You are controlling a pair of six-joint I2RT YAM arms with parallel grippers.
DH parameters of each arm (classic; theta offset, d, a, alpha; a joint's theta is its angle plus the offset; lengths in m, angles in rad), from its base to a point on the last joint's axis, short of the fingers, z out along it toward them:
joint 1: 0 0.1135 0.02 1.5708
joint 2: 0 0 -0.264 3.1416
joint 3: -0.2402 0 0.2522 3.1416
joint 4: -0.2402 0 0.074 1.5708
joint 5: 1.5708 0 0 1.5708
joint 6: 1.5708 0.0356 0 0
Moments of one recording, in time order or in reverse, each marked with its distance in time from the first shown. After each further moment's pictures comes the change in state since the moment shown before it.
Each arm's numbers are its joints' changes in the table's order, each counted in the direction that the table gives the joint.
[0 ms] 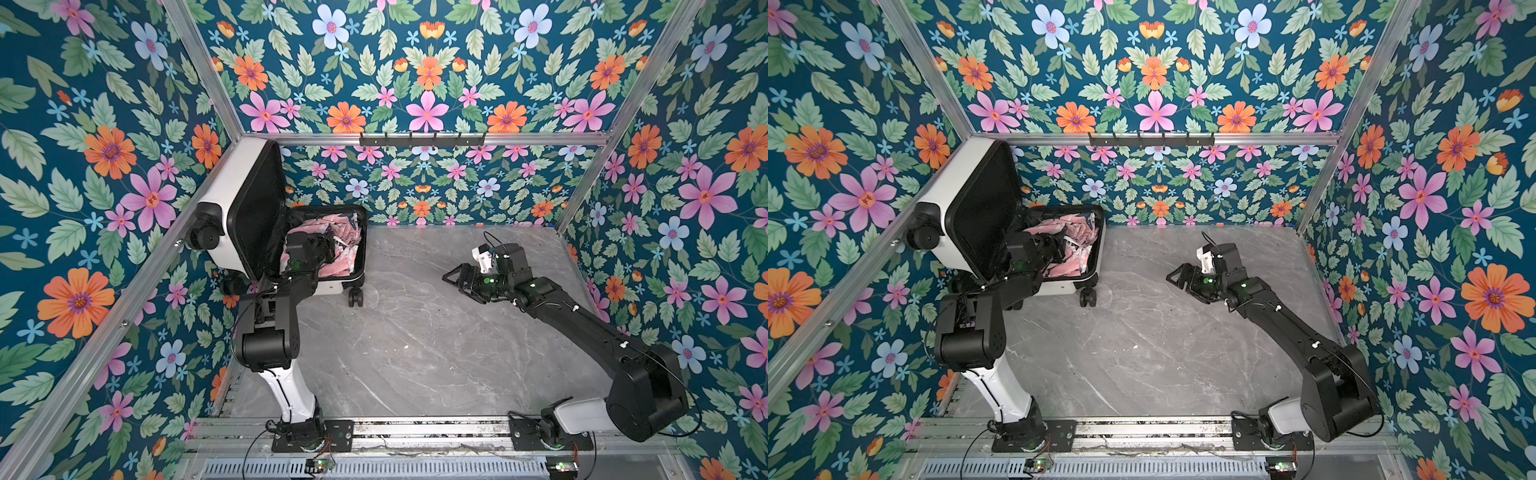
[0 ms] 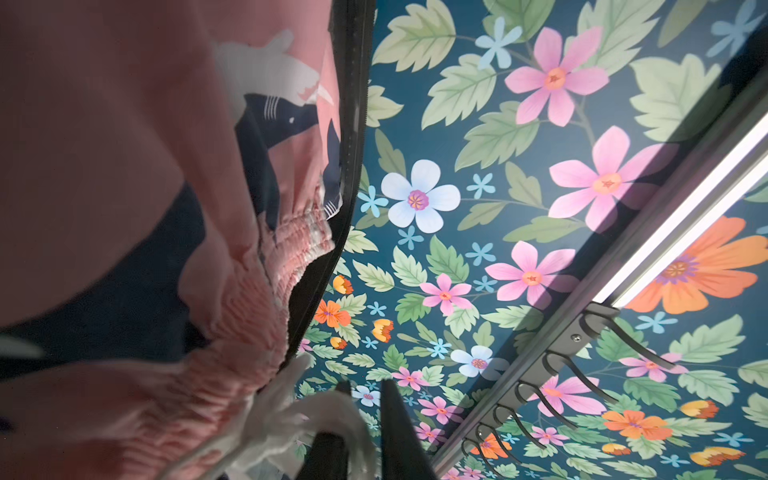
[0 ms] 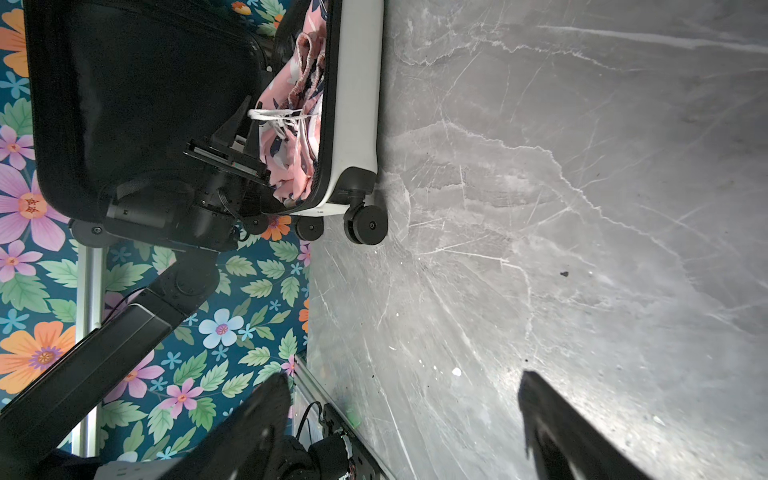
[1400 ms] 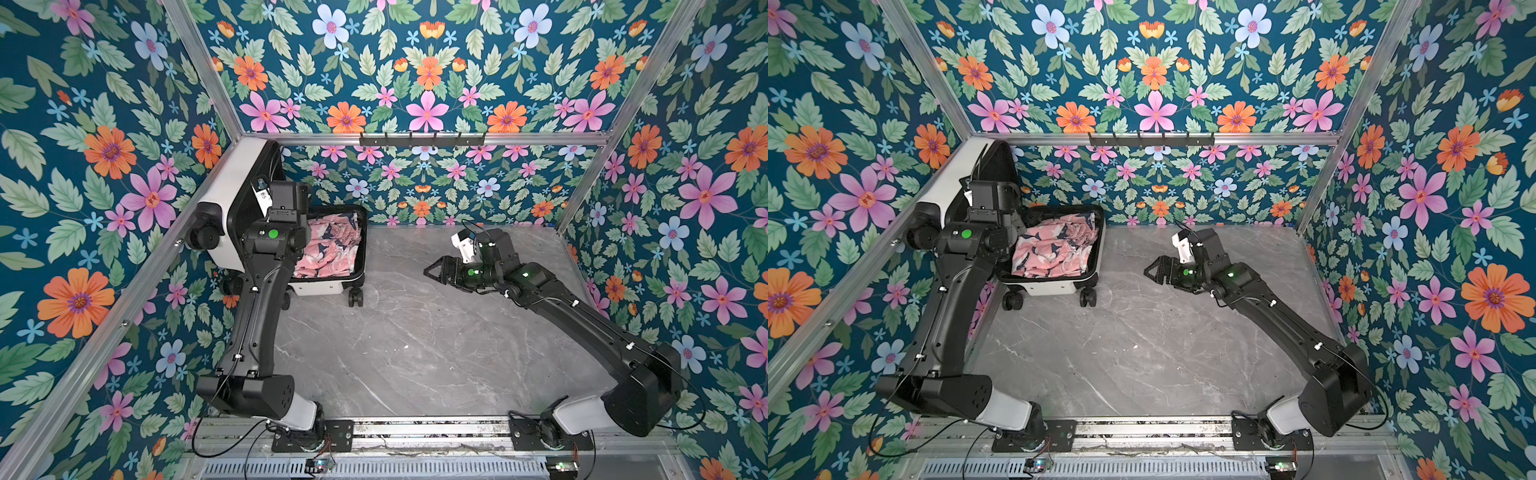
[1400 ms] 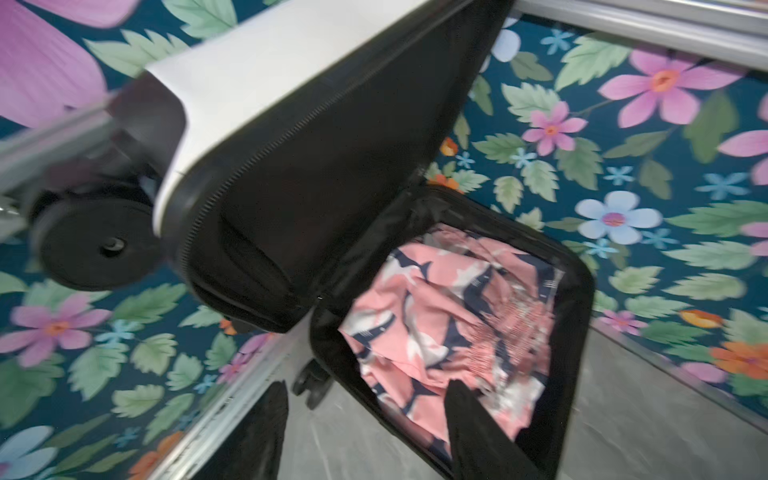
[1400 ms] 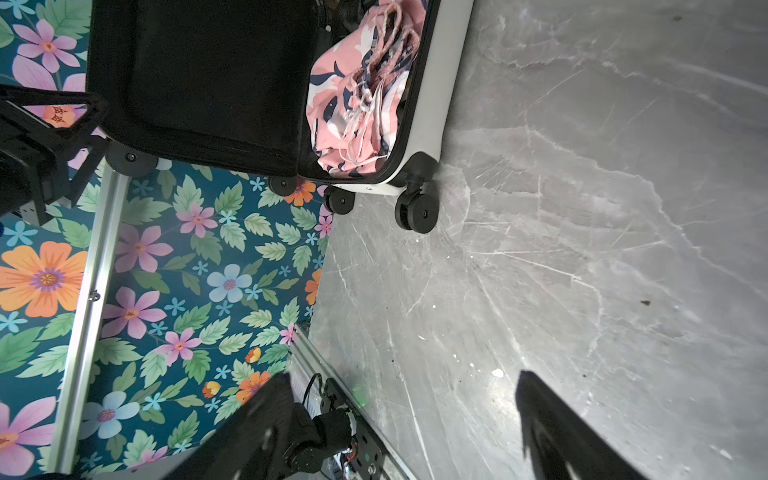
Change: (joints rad) left arm -0.197 0.325 -0.777 -1.527 -1.011 1.286; right arm 0.167 -0.053 -0.256 -0.162 0.074 -0.068
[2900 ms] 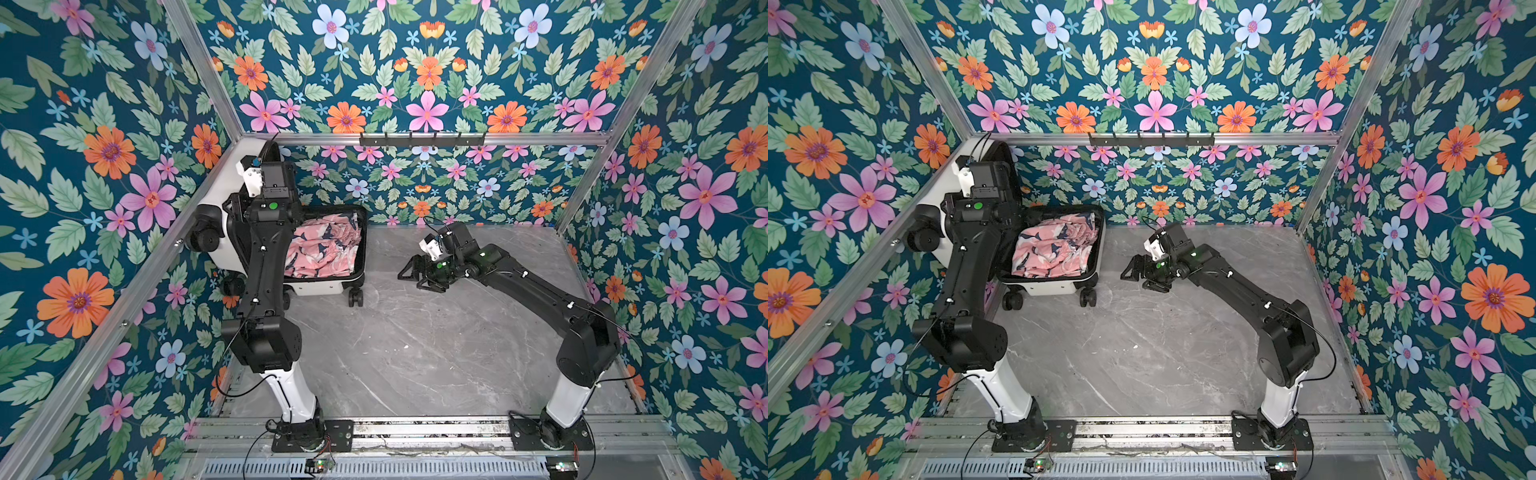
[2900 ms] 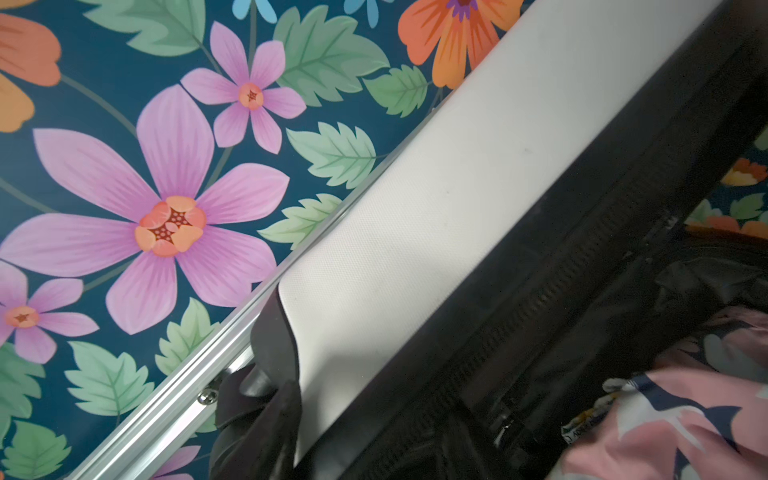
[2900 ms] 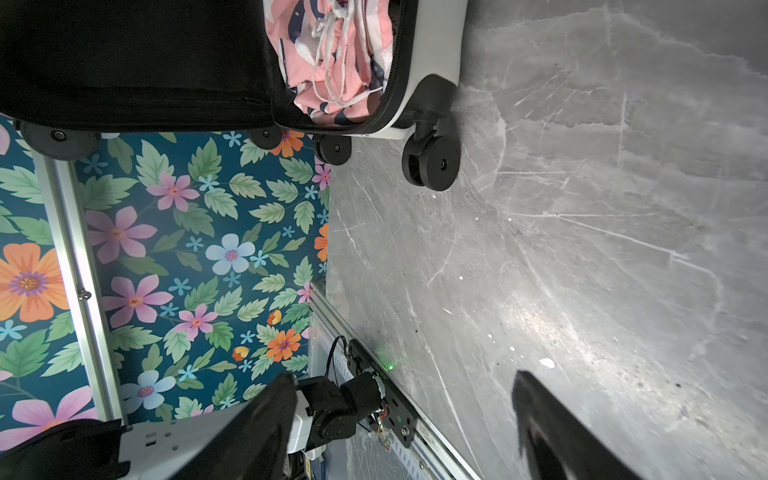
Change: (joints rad) left arm 0.154 -0.316 -0.218 0.209 -0.359 0.481; right arm 0.063 -0.347 -0.320 -0.163 -0.124 0.037
